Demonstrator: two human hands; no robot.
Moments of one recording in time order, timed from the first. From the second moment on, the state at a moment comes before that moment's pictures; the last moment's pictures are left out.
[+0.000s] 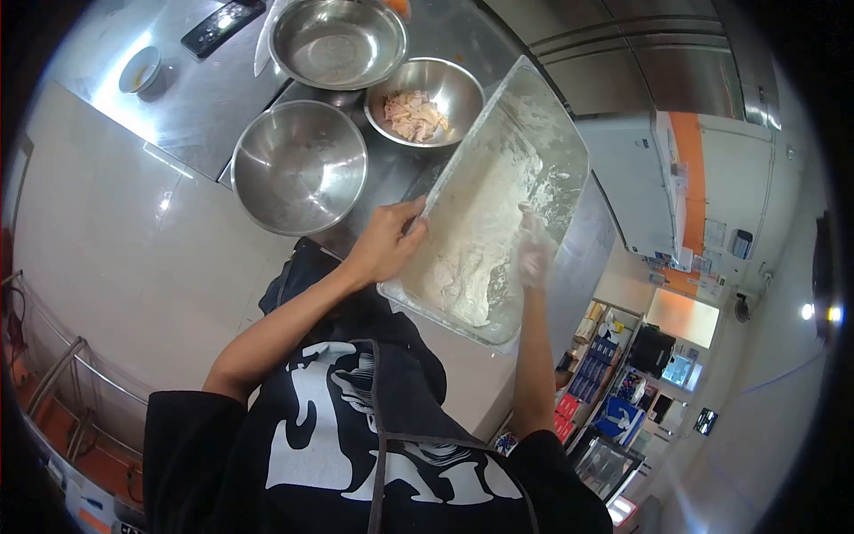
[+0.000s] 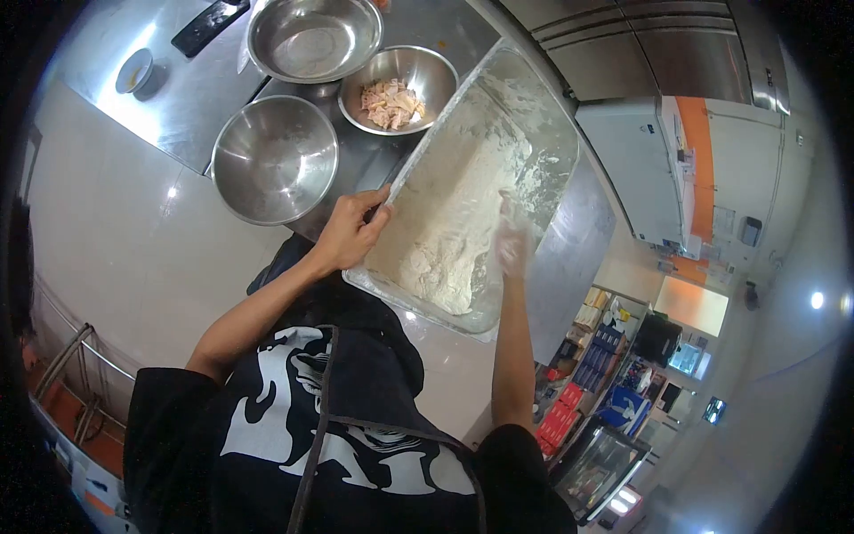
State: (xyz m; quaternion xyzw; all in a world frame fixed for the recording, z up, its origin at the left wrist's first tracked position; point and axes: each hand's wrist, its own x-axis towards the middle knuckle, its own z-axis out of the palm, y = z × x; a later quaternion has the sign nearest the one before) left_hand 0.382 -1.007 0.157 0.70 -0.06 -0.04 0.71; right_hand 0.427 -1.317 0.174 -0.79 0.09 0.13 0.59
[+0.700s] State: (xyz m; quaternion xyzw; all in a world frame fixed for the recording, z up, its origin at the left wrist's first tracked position) left_hand 0.384 -1.006 0.160 0.71 -0.05 -0.03 0.70; right_hand 0.378 -1.290 0.068 -0.92 -0.15 0.22 0.29
